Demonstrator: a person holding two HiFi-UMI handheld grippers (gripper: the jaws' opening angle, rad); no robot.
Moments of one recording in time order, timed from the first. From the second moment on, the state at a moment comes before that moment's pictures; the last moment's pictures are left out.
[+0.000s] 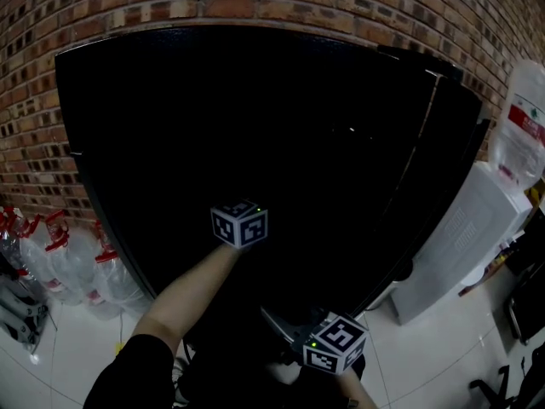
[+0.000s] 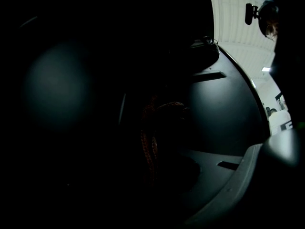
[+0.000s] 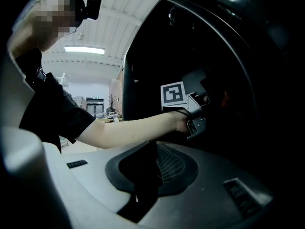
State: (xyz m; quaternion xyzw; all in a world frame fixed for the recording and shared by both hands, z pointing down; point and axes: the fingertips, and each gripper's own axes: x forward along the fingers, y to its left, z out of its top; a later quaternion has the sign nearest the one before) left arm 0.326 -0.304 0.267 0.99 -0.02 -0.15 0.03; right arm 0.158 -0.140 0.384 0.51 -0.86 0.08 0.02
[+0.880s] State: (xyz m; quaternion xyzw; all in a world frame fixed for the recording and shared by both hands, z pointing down) left arm 0.326 -0.377 0.283 0.98 -0.18 -0.10 0.04; right arm 0.163 -0.141 0.385 0.52 -0.85 0.08 0.02
